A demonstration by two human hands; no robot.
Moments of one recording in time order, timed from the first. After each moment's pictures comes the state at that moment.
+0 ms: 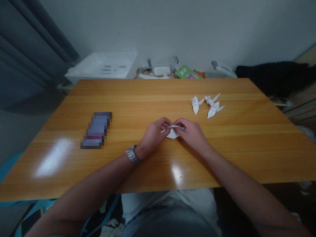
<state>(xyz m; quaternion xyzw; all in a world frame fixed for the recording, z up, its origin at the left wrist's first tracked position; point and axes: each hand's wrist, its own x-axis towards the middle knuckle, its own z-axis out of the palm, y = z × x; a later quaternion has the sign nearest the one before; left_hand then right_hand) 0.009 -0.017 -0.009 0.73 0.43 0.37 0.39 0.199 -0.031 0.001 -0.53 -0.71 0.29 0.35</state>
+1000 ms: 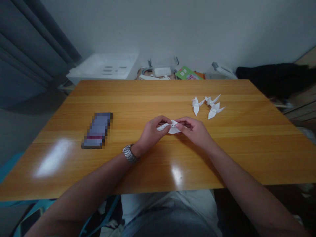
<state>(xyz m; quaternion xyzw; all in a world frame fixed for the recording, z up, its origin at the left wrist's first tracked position) 0.001 -0.013 -0.003 0.71 0.41 0.42 0.39 0.212 -0.026 -0.001 -0.47 -0.66 0.42 0.42</state>
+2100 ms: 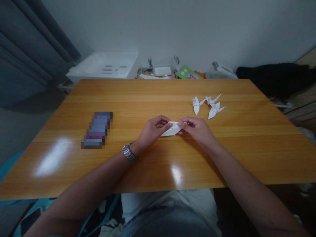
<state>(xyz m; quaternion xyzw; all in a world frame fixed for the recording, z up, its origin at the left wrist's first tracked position) 0.002 -0.010 -0.005 0.62 0.38 0.42 0.54 0.216 -0.024 0.001 -0.48 -0.57 0.51 0.43</state>
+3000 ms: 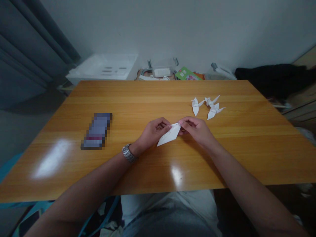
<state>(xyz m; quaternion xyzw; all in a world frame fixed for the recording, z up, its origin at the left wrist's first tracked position) -0.002 -0.008 -0.006 0.69 0.38 0.39 0.48 0.212 -0.026 0.005 -0.47 -0.54 0.53 0.46</state>
